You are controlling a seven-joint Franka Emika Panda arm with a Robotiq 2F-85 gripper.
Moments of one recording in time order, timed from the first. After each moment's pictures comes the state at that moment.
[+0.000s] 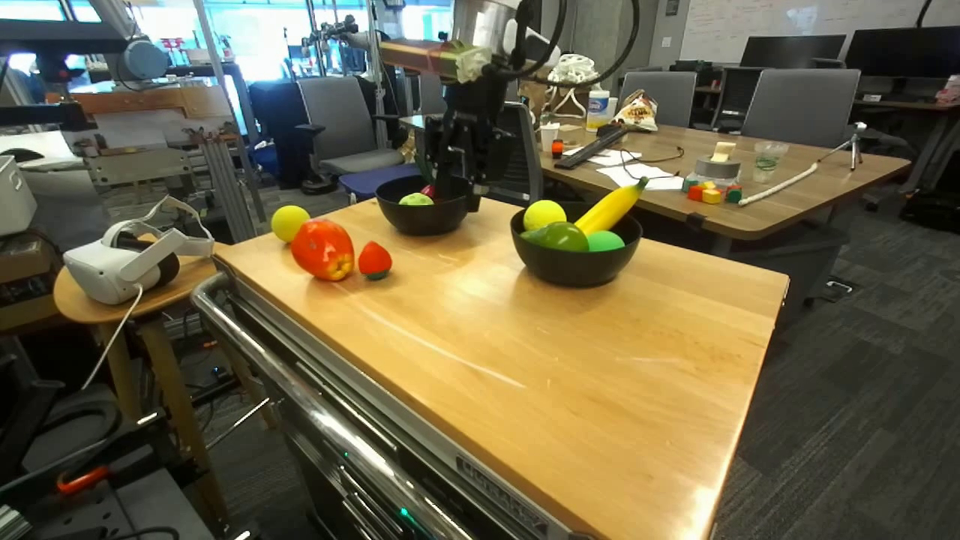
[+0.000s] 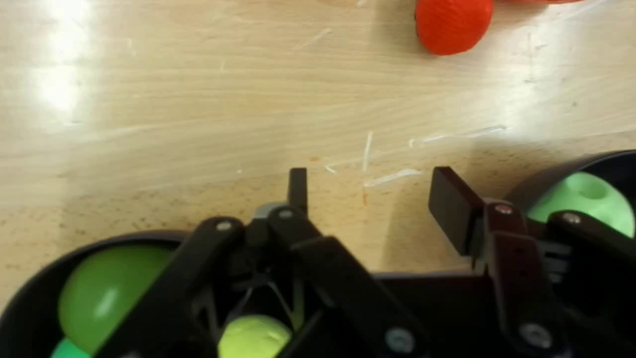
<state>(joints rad) -0.05 0.33 -0.07 -1.74 0.05 1.81 -0.02</state>
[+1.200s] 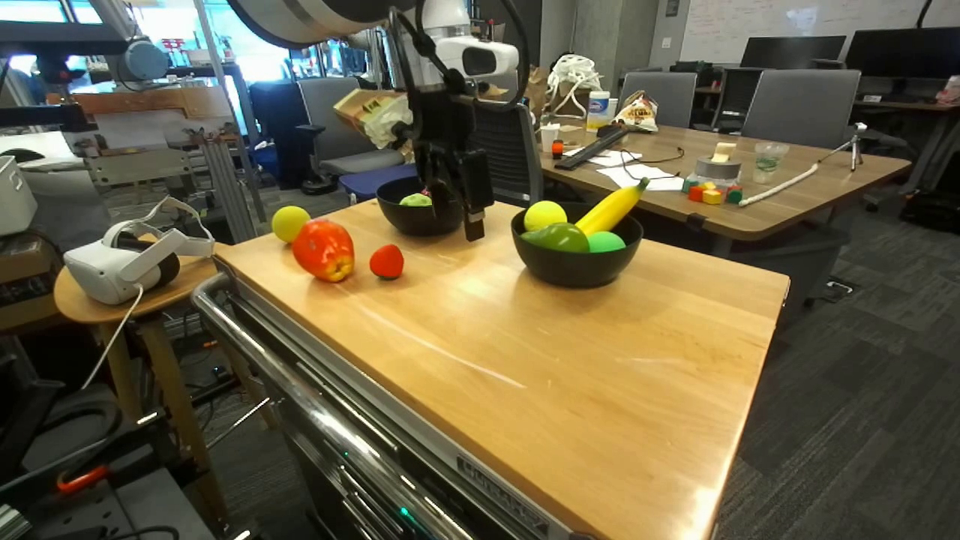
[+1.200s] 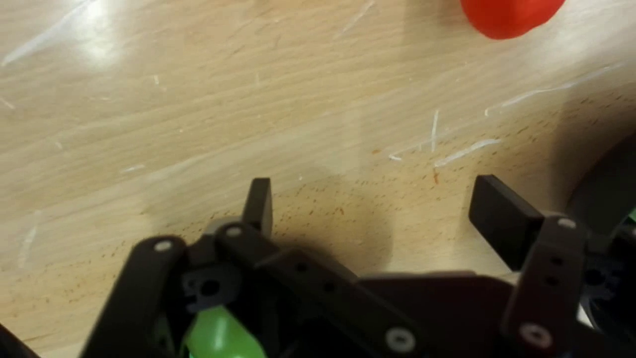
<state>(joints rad) -0.03 0.05 -0.09 -2.25 -0.12 2.38 0.32</state>
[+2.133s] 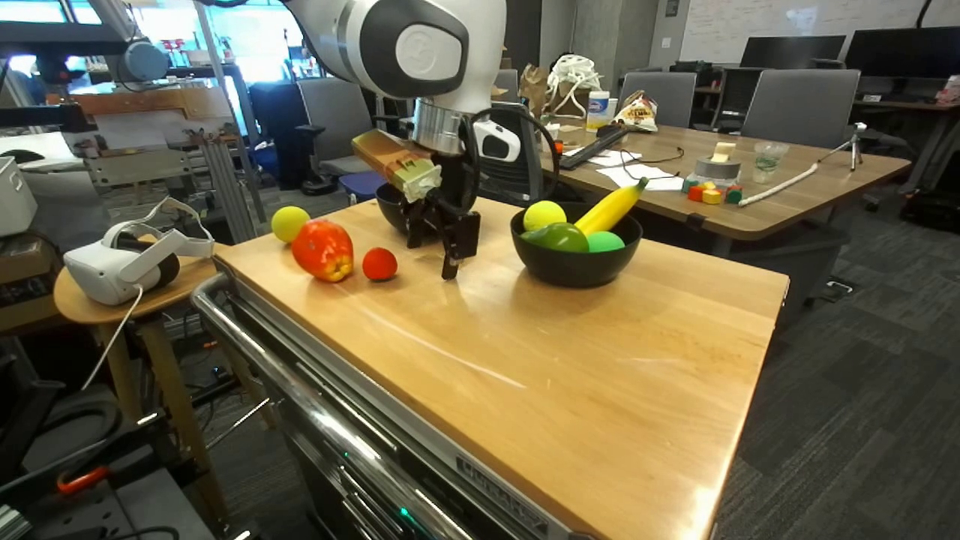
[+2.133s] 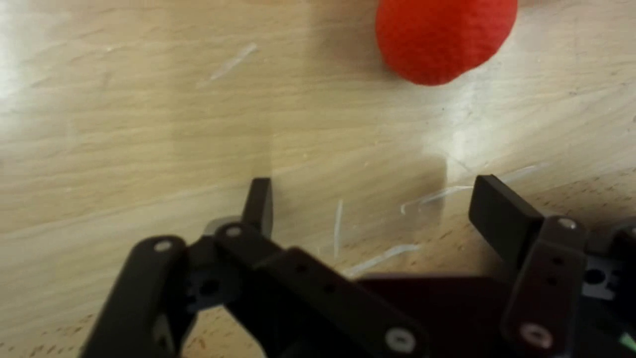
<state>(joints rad) -0.05 0.30 -0.04 -2.06 0.18 2.21 0.00</state>
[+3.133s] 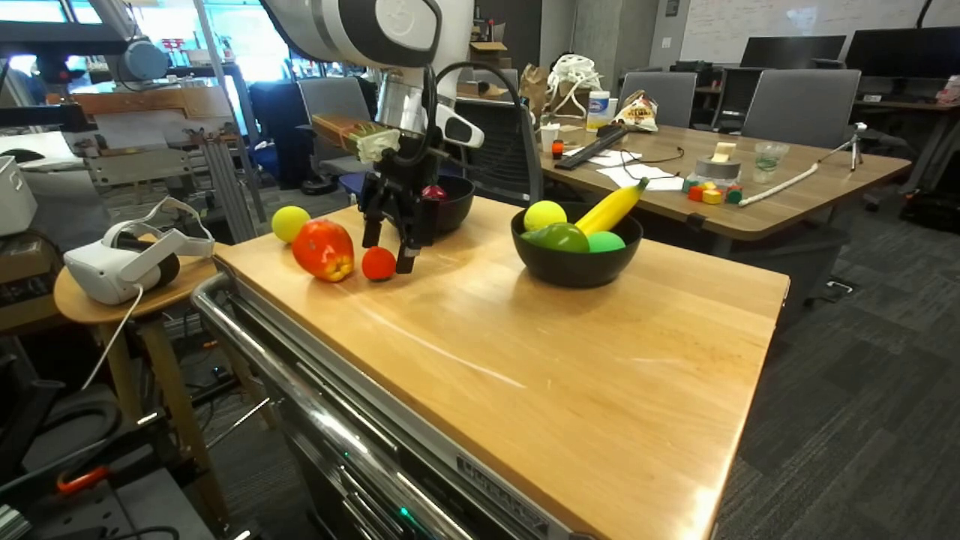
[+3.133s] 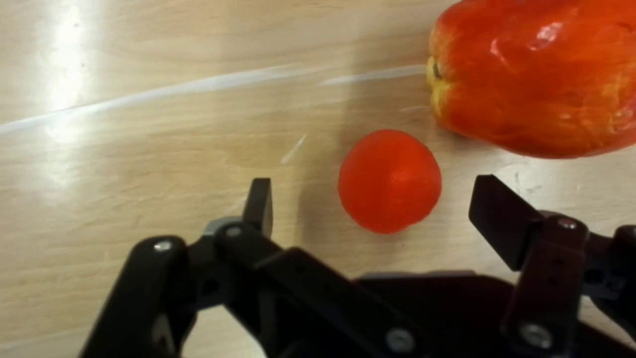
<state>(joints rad) 0.00 0.25 -0.02 -2.06 0.07 1.98 0.12</state>
